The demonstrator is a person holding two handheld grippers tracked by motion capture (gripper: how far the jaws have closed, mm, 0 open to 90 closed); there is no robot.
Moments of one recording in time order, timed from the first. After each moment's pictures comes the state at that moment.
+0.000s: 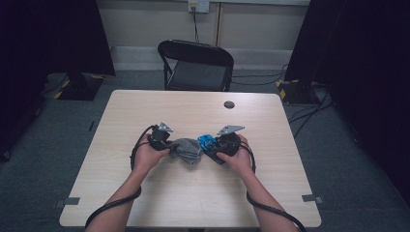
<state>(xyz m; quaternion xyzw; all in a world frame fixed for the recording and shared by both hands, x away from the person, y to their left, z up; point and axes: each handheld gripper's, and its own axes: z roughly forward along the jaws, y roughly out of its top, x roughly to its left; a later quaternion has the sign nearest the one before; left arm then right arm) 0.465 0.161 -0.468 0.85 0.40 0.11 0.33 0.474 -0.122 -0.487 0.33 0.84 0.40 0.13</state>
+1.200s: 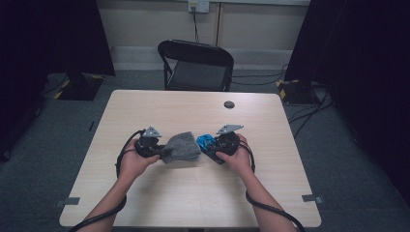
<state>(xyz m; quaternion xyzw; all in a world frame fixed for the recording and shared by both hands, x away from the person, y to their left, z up) 0.424 0.183 -0.446 0.85 0.37 0.10 0.37 0.476 -0.120 -0.486 0.33 0.84 0.40 0.13</state>
